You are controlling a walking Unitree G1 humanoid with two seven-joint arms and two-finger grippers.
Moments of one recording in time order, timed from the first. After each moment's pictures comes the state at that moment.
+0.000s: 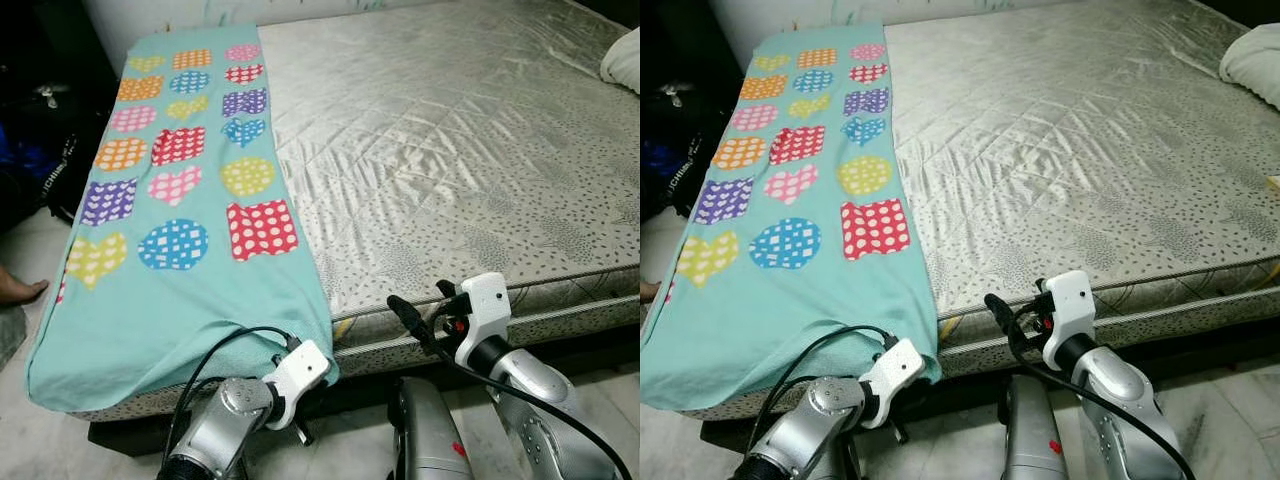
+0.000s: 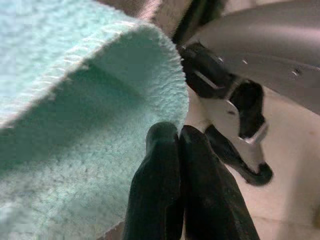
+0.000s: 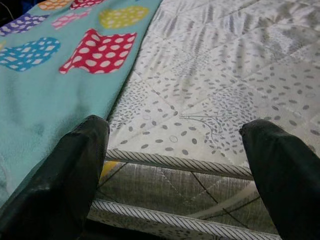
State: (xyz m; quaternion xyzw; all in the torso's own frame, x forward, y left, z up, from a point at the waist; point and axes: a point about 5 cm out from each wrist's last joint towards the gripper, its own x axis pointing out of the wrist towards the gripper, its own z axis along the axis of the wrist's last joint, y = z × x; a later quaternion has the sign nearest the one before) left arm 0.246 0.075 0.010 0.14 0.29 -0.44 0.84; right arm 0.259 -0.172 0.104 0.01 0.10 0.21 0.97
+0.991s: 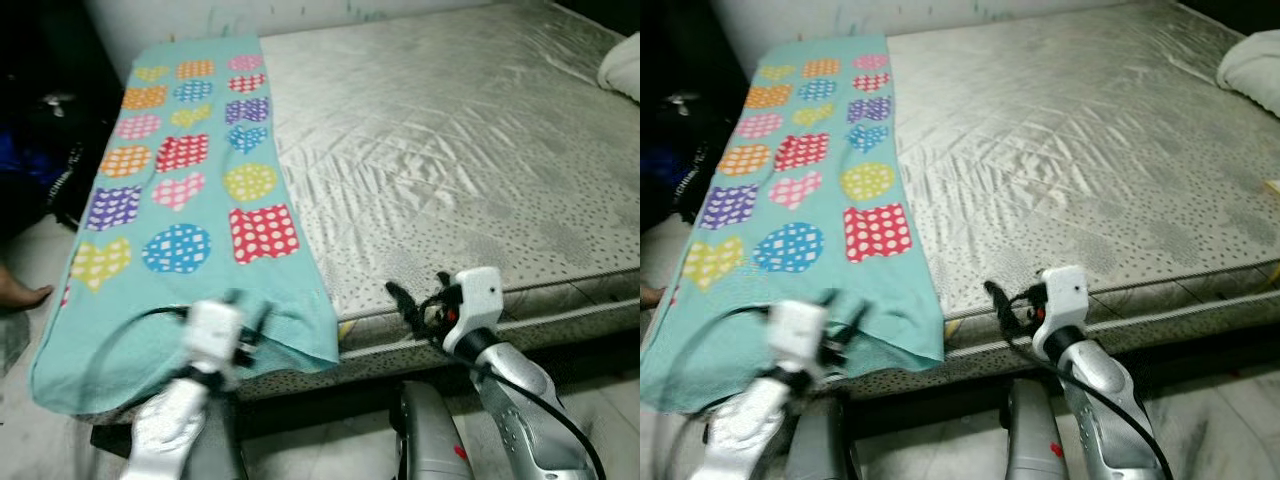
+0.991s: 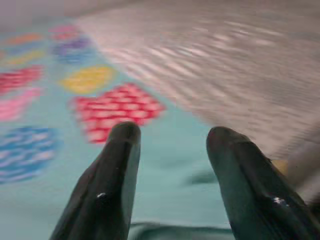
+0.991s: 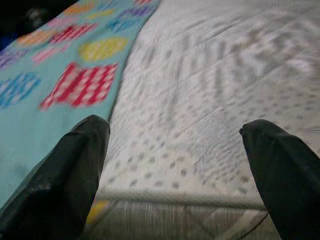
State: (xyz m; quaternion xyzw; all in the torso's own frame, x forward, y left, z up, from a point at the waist) left arm 0.233 0.154 0.093 0.06 0.01 -0.13 0.99; right arm 0.274 -0.162 0.104 0.04 0.07 0.14 0.99
